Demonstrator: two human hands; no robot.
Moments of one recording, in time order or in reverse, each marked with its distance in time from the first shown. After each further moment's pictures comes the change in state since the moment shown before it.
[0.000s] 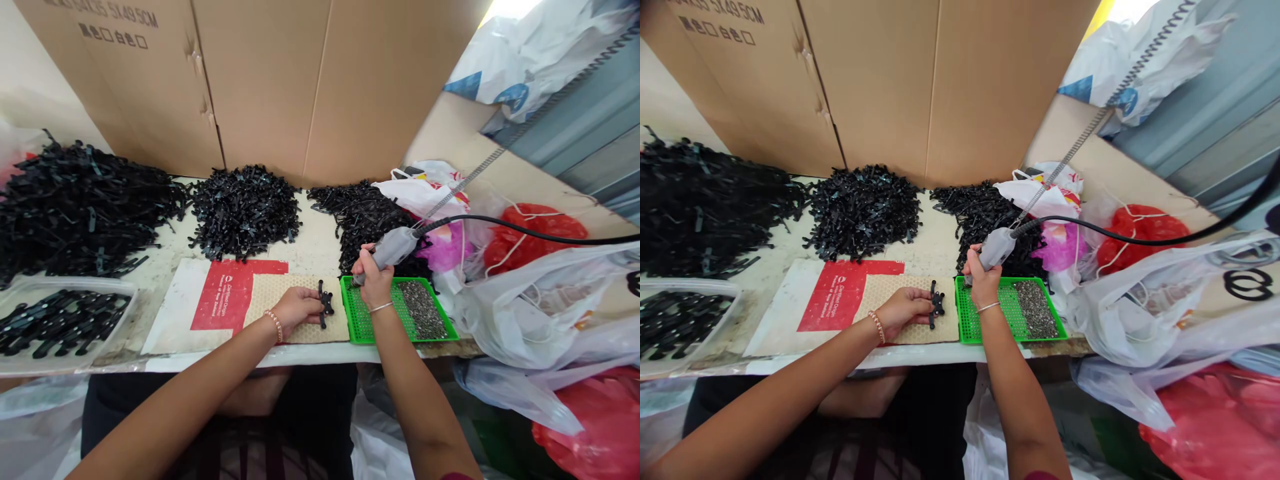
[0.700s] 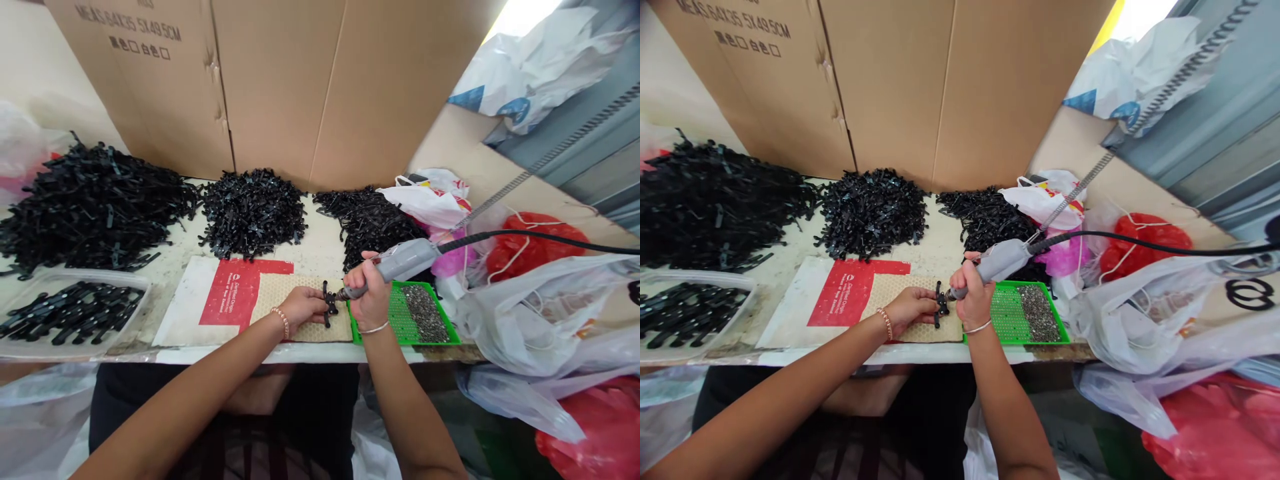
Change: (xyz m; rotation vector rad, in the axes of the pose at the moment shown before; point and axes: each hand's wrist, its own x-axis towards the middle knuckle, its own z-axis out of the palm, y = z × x) left_hand 0.001 0.000 0.001 0.004 0.007 0.025; right_hand -0.046 -0.046 0.040 0.295 -0.061 0.101
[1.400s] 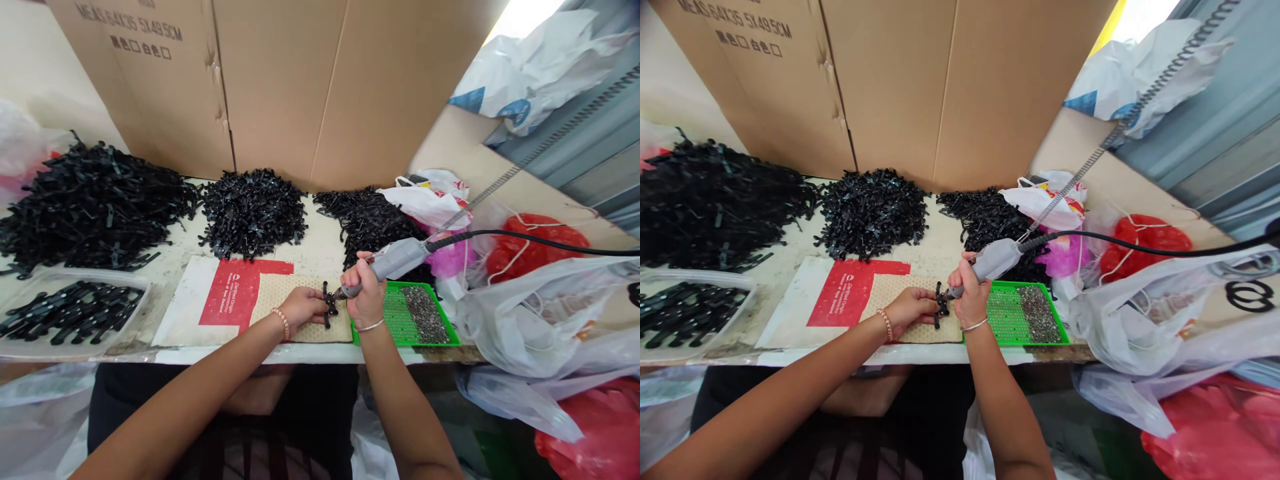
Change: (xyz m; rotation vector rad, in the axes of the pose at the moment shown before) left_hand 0.000 -0.002 0.000 -0.004 0.005 0.007; right_hand 0.003 0.012 -0.002 -0.017 0.040 0.027
